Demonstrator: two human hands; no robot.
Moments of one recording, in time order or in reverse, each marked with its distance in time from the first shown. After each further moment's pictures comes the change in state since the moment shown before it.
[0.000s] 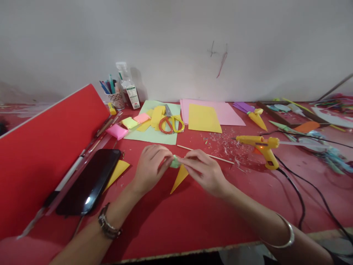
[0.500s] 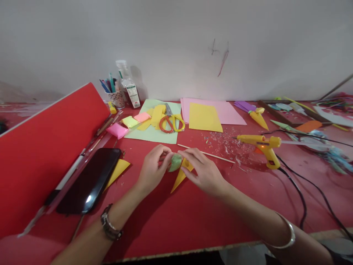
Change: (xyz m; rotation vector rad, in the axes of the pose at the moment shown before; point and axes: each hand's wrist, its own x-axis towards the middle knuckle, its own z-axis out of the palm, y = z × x) left_hand -0.003 0.007 0.011 -0.408 -0.066 -0.445; right_hand 0.002 -0.003 0.004 -0.147 -0.222 0.161
